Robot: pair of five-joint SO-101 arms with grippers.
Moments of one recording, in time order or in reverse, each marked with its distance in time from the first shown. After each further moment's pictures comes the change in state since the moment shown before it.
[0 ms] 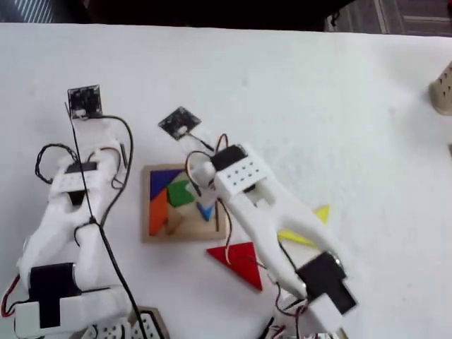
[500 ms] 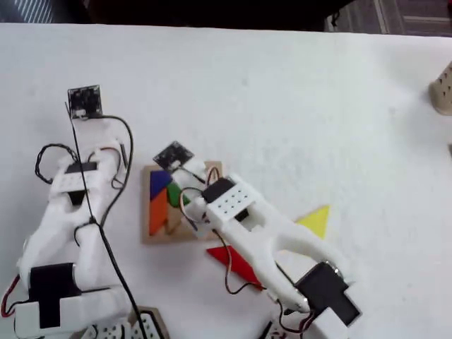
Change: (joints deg) left arm 0.0 0.0 0.0 0.0 0.0; right arm -6.7 -2.2 14.0 -7.2 -5.5
